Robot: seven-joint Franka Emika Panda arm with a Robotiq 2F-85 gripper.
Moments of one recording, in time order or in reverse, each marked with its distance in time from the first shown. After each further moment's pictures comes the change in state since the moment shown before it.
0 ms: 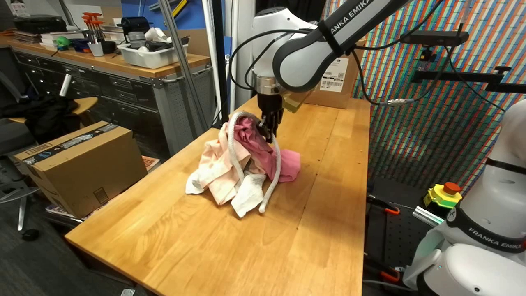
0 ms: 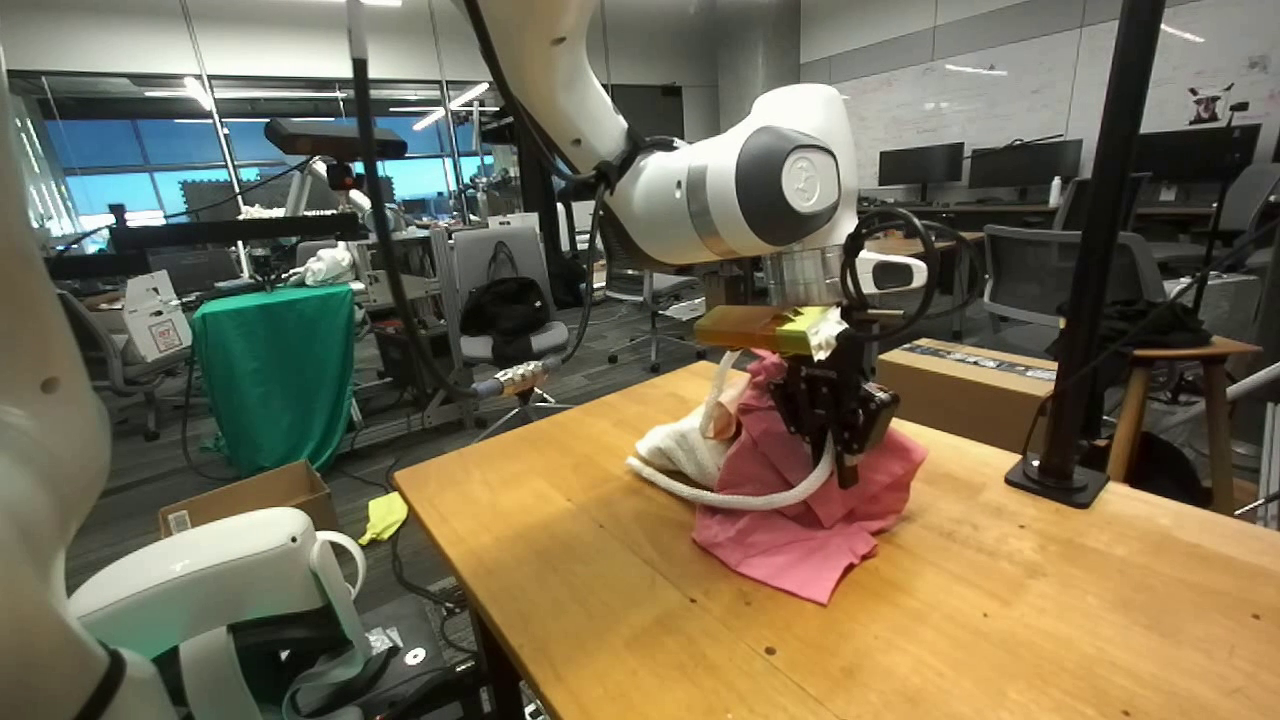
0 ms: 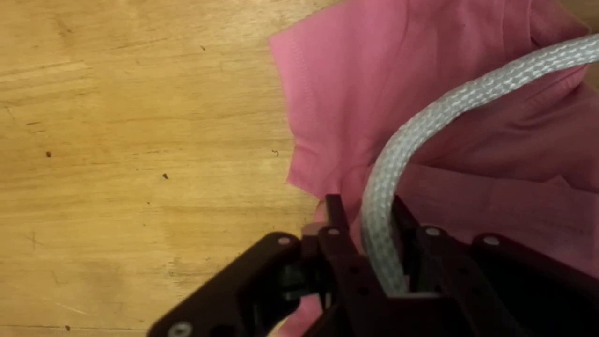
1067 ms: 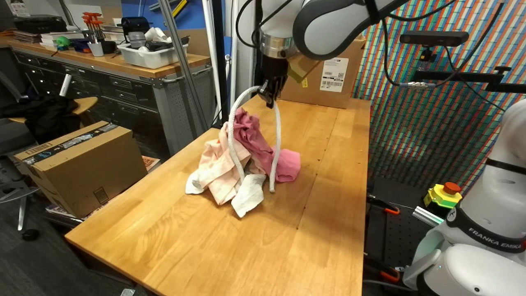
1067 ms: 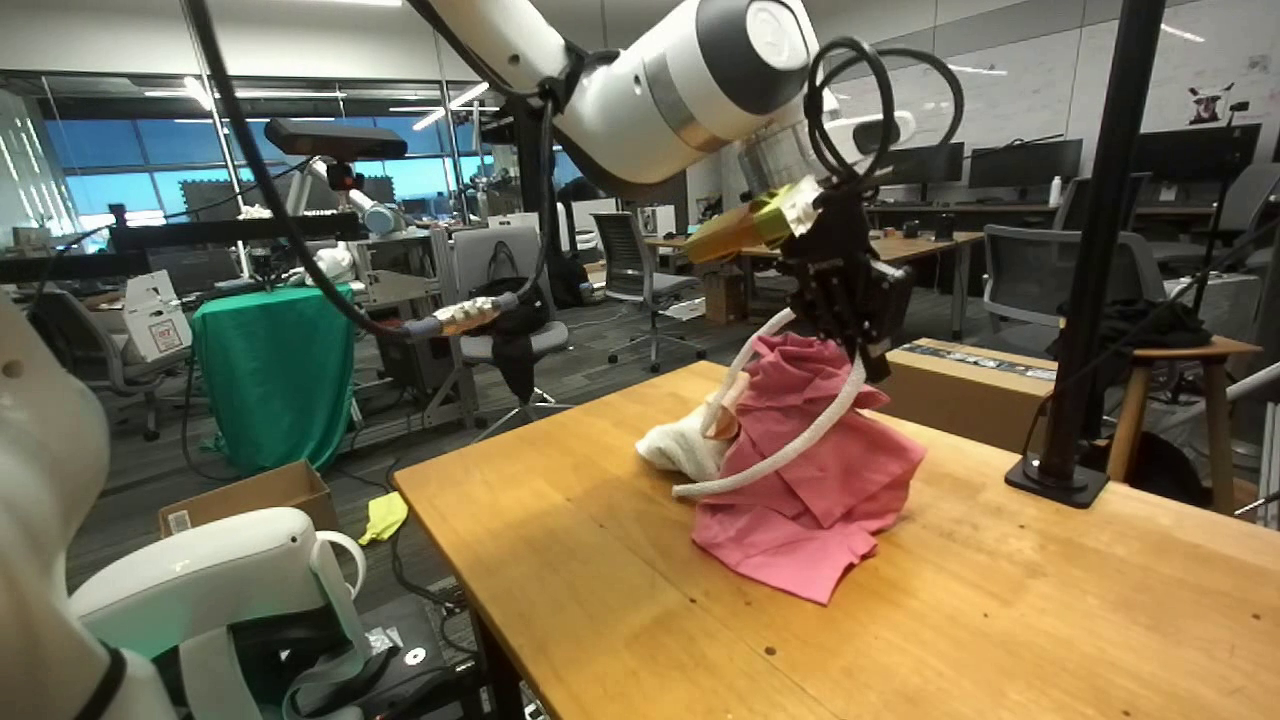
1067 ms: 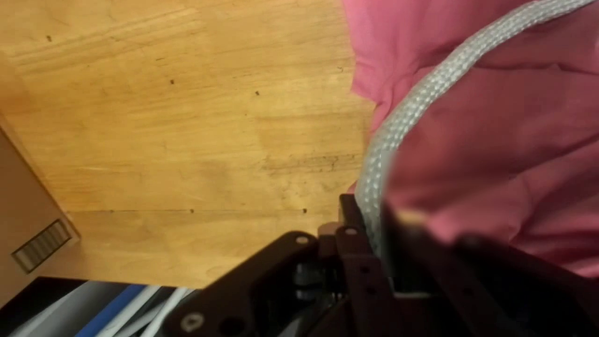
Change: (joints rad) arm 0.009 -0.203 0.000 -0.021 -0.192 -0.020 0.188
